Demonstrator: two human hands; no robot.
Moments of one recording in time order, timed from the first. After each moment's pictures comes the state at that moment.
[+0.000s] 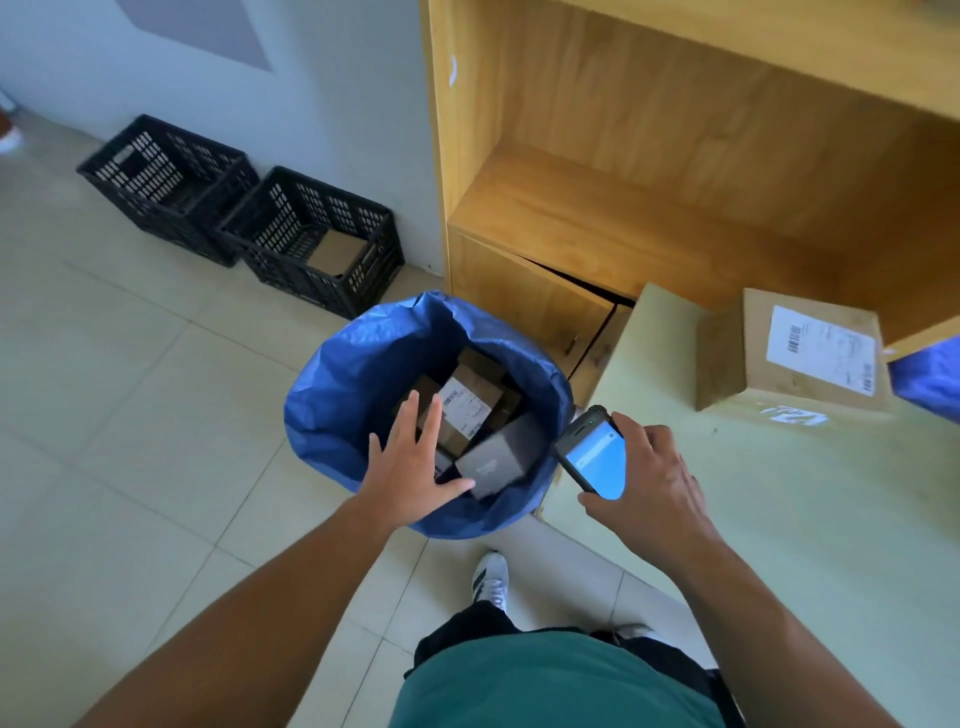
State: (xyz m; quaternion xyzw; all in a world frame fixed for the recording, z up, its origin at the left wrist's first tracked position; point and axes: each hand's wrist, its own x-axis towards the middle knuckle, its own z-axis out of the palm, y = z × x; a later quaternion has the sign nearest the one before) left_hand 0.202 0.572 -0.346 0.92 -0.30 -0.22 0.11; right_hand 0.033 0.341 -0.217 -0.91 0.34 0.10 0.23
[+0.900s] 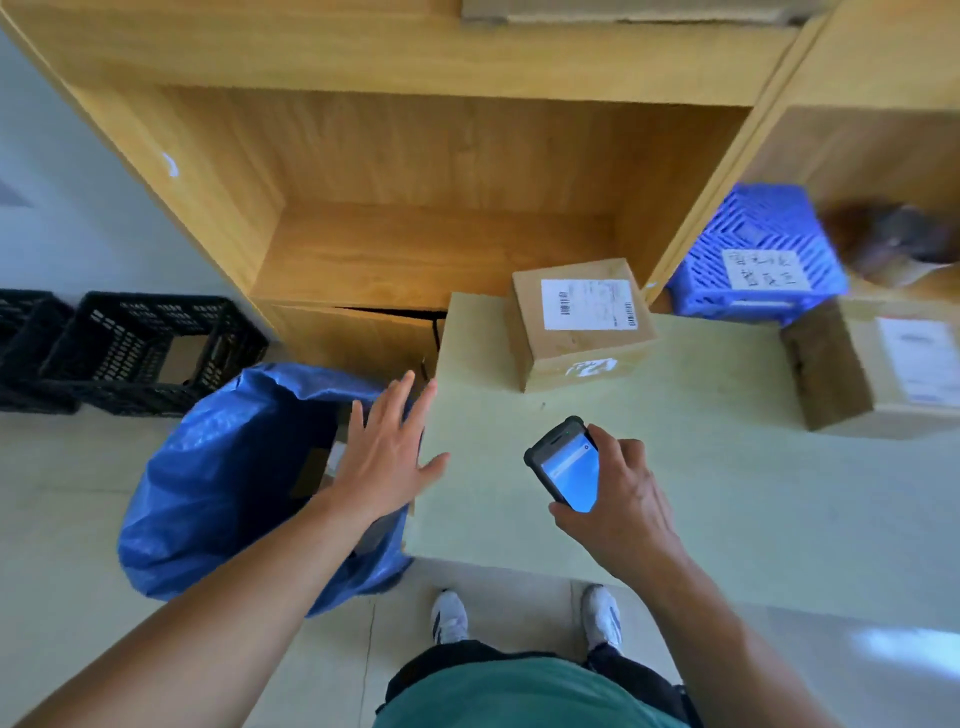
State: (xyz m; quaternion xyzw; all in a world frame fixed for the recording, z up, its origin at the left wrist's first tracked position) left_hand 0.143 0.367 -0.291 0.84 -0.54 -0.09 0.03; right_hand -0.116 0.241 -0.214 -0.82 0.49 0.02 0.28
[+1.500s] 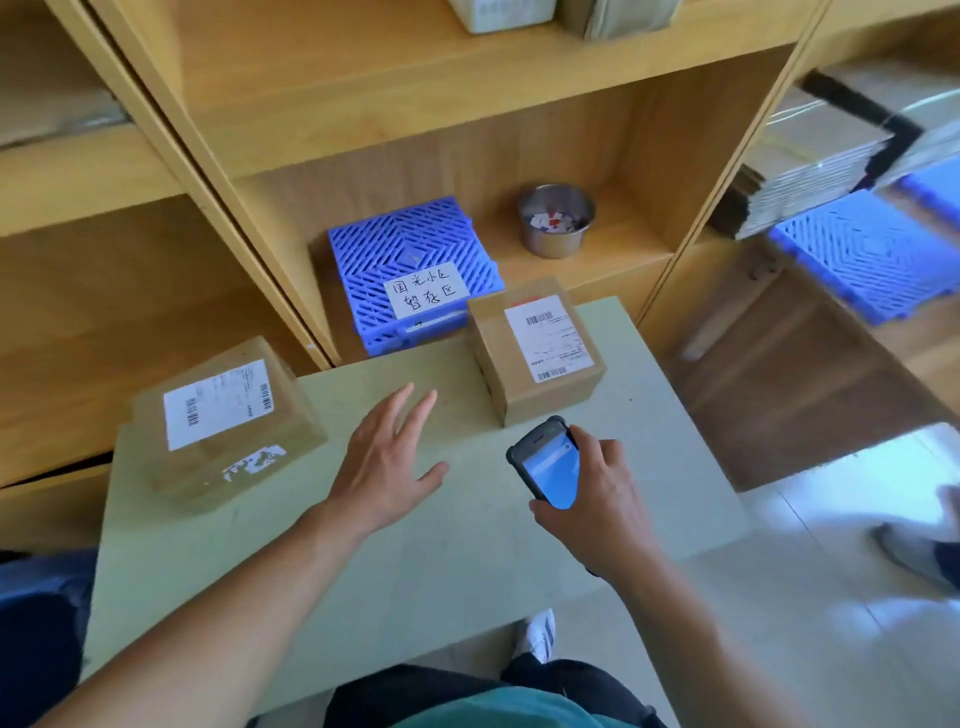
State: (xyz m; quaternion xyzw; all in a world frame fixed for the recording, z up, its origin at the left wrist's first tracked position) left_hand -0.202 0.027 -0.272 0.70 -0.69 -0.13 0.12; right_hand -0.474 0.012 -0.213 -0.68 0.66 -0.08 0.32
